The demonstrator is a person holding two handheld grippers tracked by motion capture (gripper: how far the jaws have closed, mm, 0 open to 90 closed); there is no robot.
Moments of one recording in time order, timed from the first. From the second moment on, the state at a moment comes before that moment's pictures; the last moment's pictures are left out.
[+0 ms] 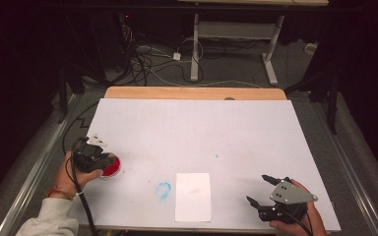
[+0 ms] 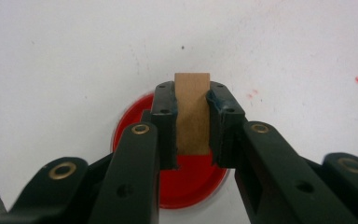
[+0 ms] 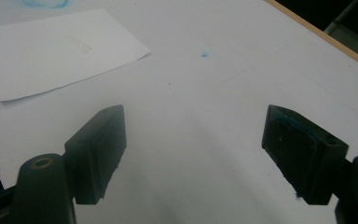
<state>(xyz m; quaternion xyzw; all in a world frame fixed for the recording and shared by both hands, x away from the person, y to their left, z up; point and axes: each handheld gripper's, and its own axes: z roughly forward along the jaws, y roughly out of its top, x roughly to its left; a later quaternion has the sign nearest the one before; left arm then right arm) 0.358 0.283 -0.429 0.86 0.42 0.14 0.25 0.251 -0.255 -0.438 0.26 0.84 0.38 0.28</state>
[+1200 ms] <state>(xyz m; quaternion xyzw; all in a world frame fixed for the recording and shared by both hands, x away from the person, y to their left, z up) 0.309 0.232 -0.382 0.84 0.32 0.21 0.38 0.249 -0.261 -0.431 0.26 0.82 0.41 0.29</state>
